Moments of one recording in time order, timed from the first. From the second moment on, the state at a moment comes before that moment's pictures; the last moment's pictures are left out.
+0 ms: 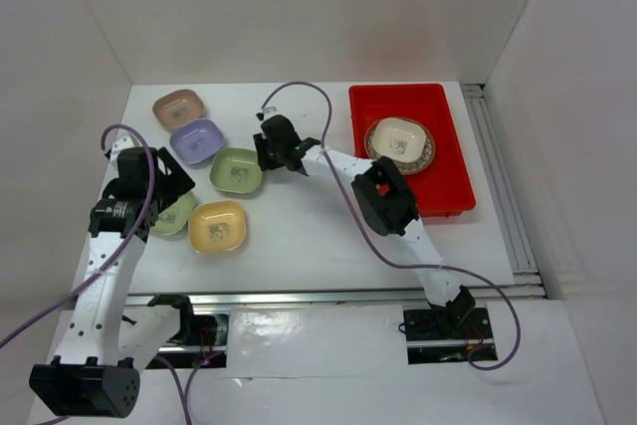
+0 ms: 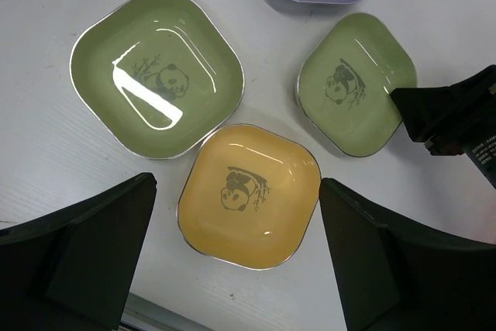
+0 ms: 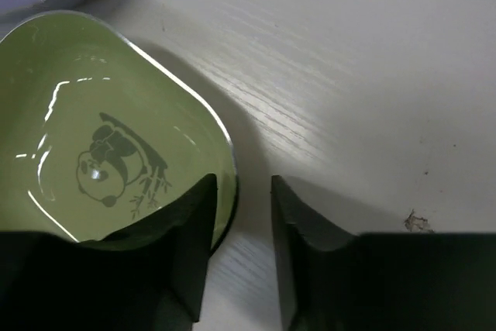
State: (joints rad) left arm 0.01 0.89 0.98 -0.81 -0.29 -0.61; right arm 0.76 2.47 2.00 -0.17 0.03 0.32
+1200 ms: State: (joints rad) left arm 0.01 0.86 0.98 -0.79 -0.20 -0.58; right arm -0.01 1.94 1.66 -0.33 -0.03 0.12
